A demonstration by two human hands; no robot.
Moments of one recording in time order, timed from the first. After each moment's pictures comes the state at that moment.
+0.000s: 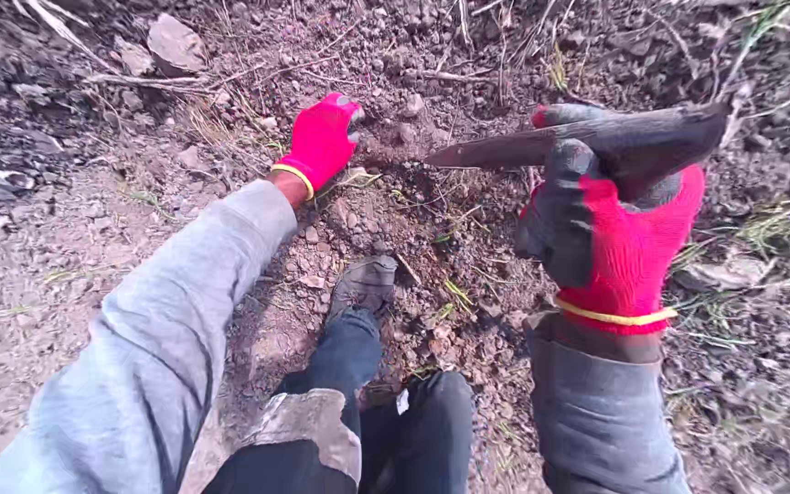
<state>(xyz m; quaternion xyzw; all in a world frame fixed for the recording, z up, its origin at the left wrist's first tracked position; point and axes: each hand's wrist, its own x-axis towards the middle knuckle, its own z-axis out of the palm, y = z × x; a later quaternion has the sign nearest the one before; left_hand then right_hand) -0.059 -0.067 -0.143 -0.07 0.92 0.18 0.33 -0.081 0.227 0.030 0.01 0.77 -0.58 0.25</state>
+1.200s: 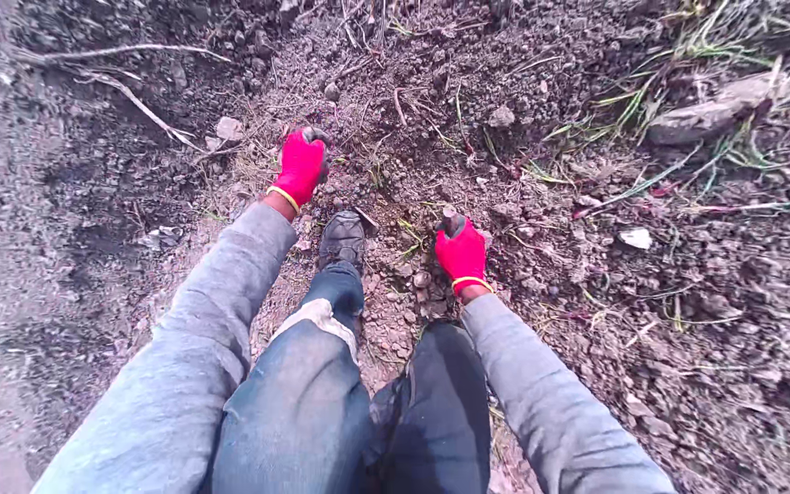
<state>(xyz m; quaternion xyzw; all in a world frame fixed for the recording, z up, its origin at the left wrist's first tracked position) 0.001 0.083 -0.020 -0.32 0.85 0.32 0.26 0.136 0.374 -0.062 0.22 0.83 -0.29 0.41</state>
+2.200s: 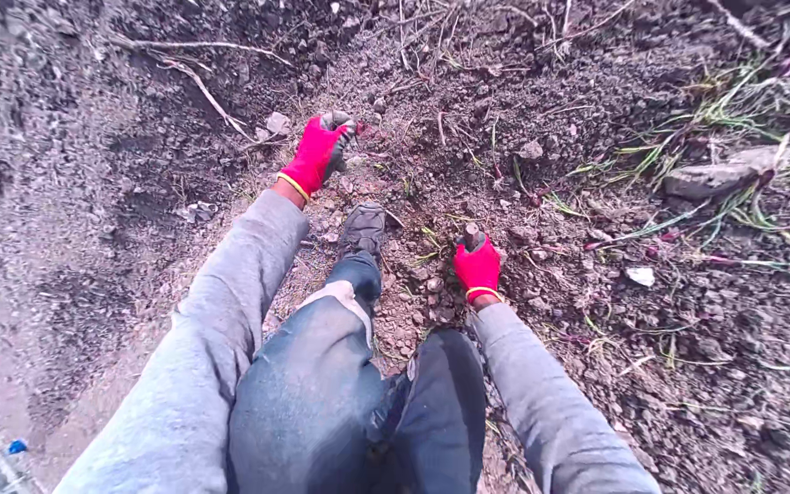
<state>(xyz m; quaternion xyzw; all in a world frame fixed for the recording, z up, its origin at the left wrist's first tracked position) -0.016 0.056 0.054 -0.27 0.83 0.44 0.21 0.139 0.377 -0.061 0.20 0.84 -0.30 0.40</state>
